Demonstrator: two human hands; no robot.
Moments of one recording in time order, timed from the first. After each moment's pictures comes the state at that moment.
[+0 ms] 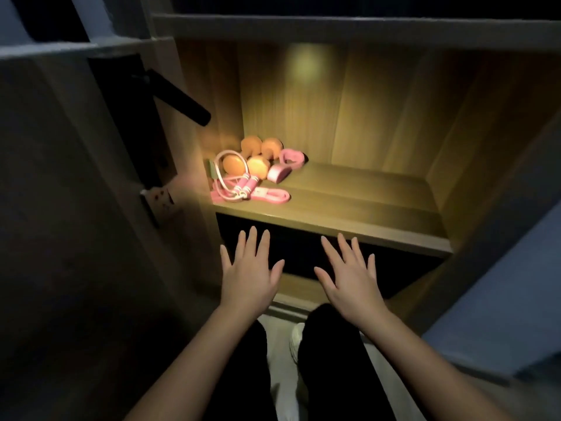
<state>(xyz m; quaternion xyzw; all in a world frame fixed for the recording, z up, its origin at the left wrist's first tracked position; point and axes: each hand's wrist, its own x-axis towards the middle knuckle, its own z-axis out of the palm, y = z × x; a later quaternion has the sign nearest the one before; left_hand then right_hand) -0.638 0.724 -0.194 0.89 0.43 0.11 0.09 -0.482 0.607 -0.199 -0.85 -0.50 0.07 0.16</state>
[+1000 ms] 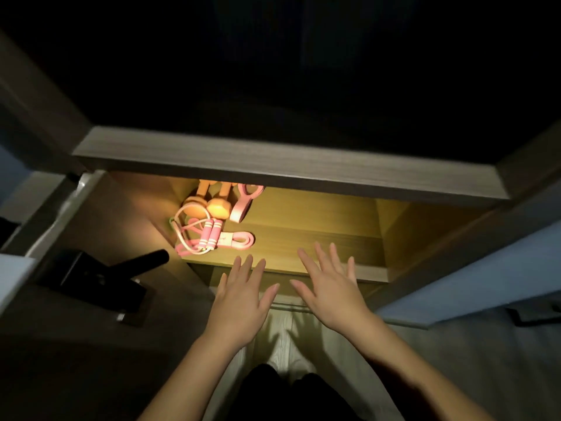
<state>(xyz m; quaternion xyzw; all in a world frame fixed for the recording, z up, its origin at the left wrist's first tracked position) -0.557 0.786 0.028 0.90 0.34 -0.06 0.26 -0.406 0.670 0.041 -0.86 -0.45 0.22 0.04</state>
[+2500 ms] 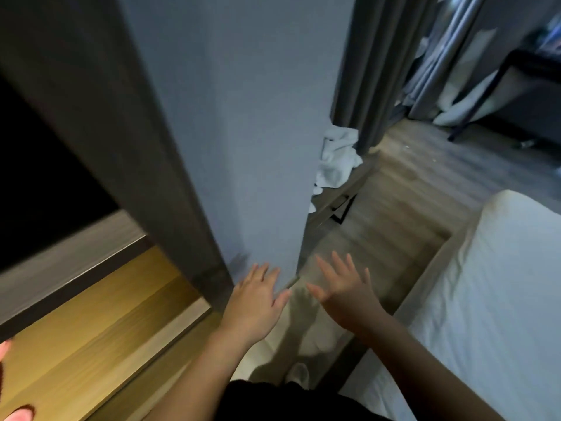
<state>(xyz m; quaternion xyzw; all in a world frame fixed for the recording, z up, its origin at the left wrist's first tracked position) -0.250 0.492 0.044 0.96 -0.11 -0.19 0.18 -0.257 0.297 0.054 -0.97 -0.01 0.18 0.15</state>
